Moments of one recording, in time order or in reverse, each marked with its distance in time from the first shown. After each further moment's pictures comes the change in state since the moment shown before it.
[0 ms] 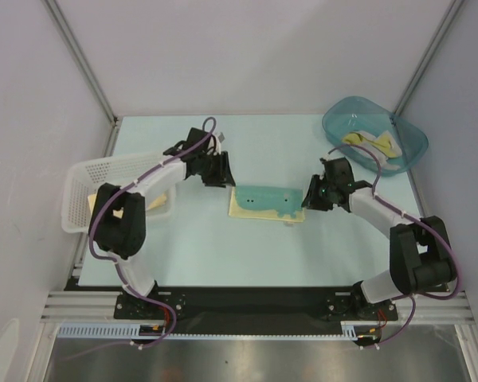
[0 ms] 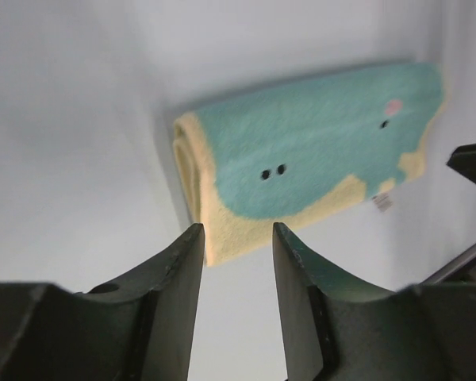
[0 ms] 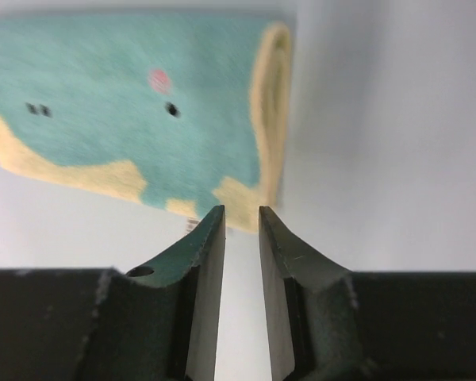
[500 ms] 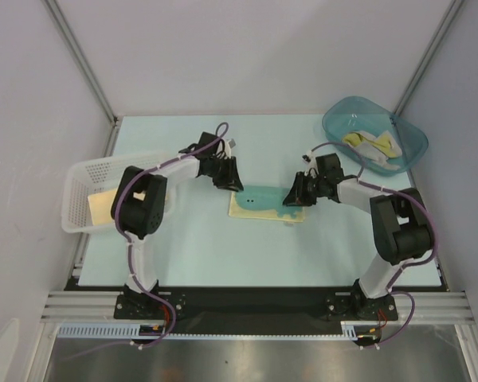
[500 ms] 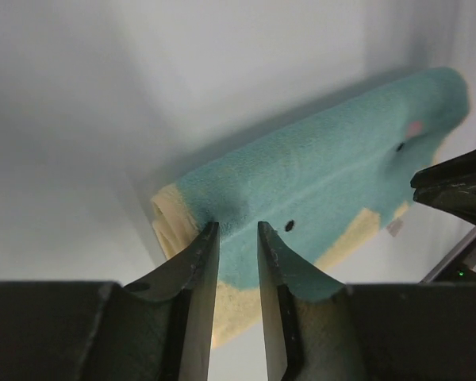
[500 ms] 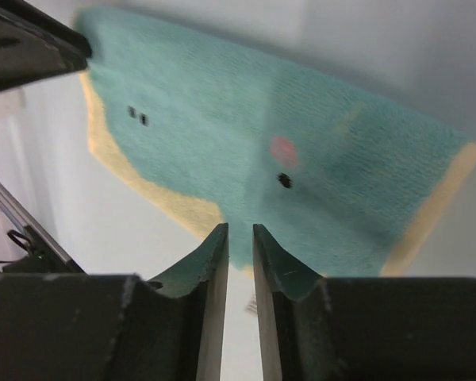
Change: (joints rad) left arm 0.008 0.231 0.104 0.114 0.156 0.017; right arm -0.010 0.230 0.108 0.174 -0.360 -0.037
